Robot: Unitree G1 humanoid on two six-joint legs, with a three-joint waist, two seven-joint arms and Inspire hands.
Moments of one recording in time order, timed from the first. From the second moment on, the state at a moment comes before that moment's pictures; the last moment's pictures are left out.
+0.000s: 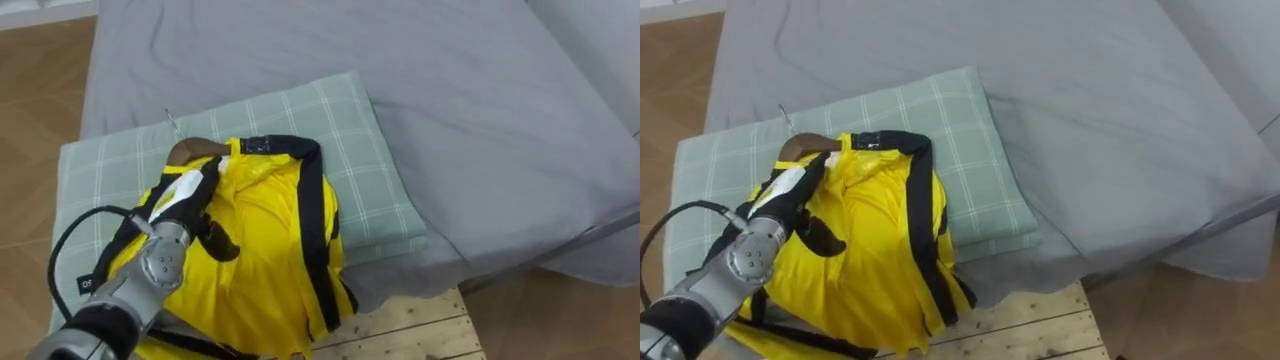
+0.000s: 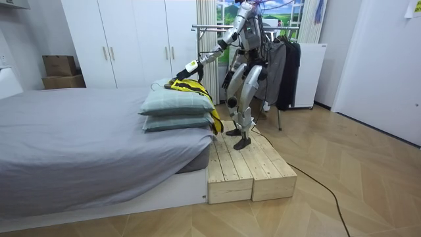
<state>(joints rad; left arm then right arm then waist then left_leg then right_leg) -0.75 0.40 -0.46 1.16 0.21 -0.14 0.23 -0.15 -0.35 0.37 1.18 0.23 -0.18 -0.20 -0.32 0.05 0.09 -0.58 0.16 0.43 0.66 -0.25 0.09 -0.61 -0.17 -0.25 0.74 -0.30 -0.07</state>
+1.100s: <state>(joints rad) -0.75 0.48 -0.23 1.34 0.06 -0.17 0.68 -0.14 -0.33 0.33 1.19 0.23 -0.11 -0.24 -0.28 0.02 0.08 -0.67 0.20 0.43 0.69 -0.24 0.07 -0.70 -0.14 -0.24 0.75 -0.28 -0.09</state>
